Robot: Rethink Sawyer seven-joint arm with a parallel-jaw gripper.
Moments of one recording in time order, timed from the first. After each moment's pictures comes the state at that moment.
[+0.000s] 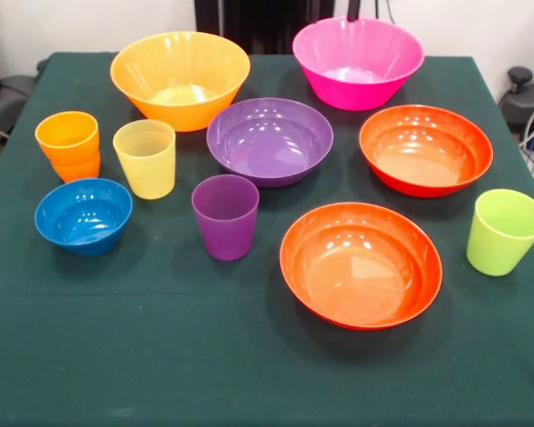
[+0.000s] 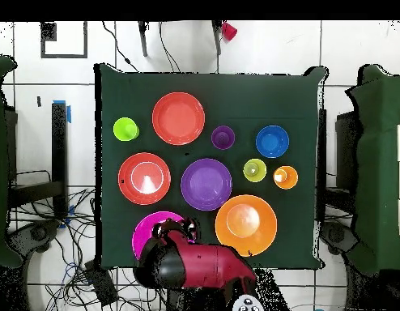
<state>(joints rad) -0.23 -0.92 0.05 2.28 -0.15 0.11 1.57</state>
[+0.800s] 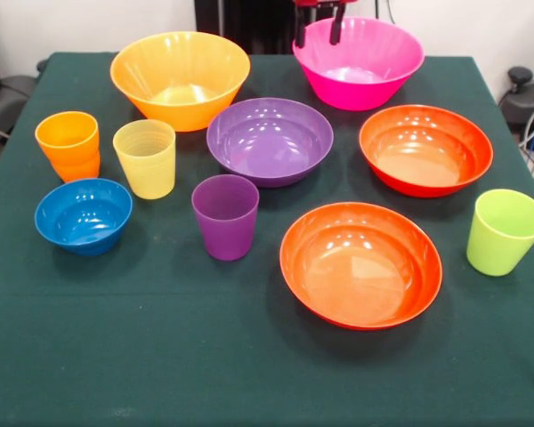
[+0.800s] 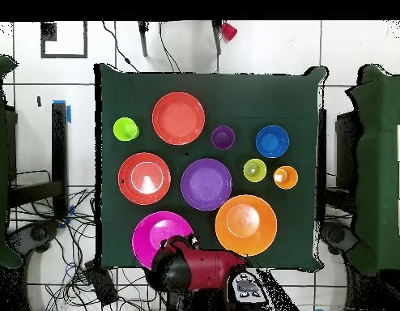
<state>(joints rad) -0.22 -0.69 -0.01 2.27 -0.25 -0.01 1.57</state>
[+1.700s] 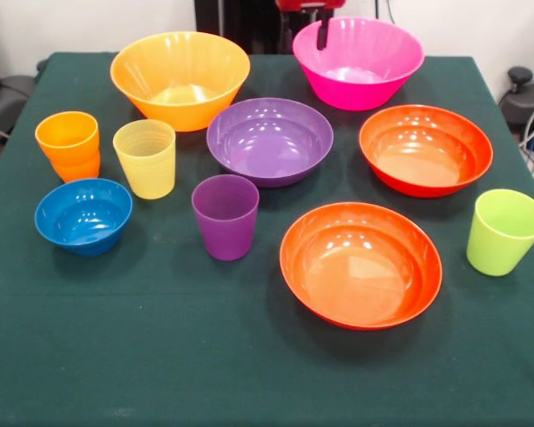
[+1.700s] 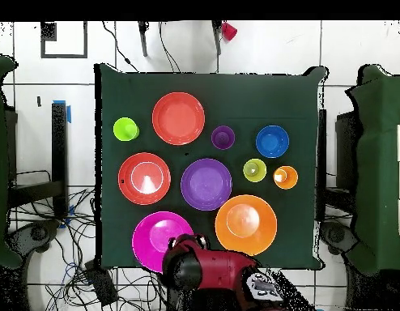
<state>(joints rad) -0.31 -0.67 0.00 2.27 -0.25 -0.03 1.58</state>
